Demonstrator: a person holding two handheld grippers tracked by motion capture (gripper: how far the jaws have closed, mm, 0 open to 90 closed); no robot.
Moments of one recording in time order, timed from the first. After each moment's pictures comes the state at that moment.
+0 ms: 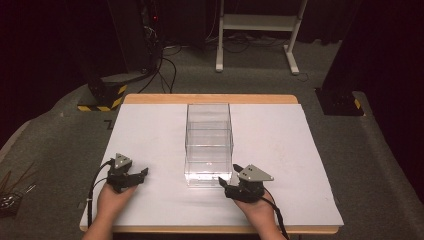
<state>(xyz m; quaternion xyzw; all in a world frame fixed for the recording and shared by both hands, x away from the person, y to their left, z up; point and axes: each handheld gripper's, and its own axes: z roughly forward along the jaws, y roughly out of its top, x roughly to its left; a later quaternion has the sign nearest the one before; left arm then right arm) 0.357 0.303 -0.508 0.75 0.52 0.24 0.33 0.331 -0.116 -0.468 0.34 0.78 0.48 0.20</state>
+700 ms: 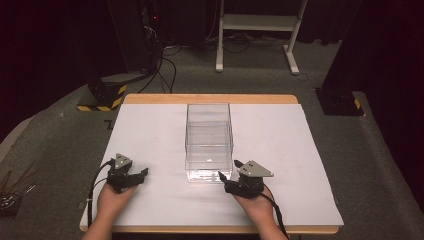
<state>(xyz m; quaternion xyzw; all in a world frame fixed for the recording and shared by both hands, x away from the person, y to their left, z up) 0.355 0.302 -0.508 0.75 0.52 0.25 0.33 0.342 -0.114 -0.466 0.36 0.77 0.48 0.21</state>
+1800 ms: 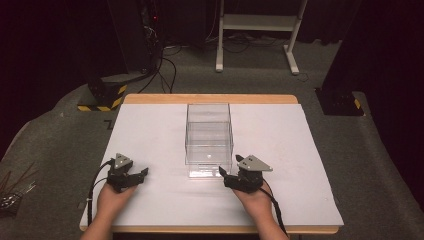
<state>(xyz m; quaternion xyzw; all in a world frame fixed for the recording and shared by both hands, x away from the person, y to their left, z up) 0.356 0.303 -0.508 0.75 0.52 0.24 0.34 0.356 -0.113 -0.465 0.37 0.76 0.48 0.22</state>
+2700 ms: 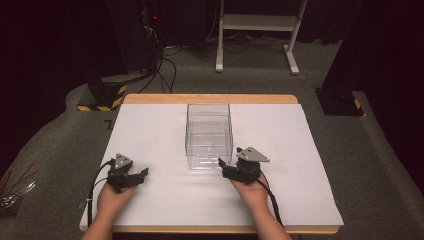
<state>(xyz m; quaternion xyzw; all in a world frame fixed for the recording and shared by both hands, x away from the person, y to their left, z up) 0.356 0.303 -0.508 0.75 0.52 0.24 0.33 0.384 -0.107 -0.468 0.40 0.75 0.48 0.22</state>
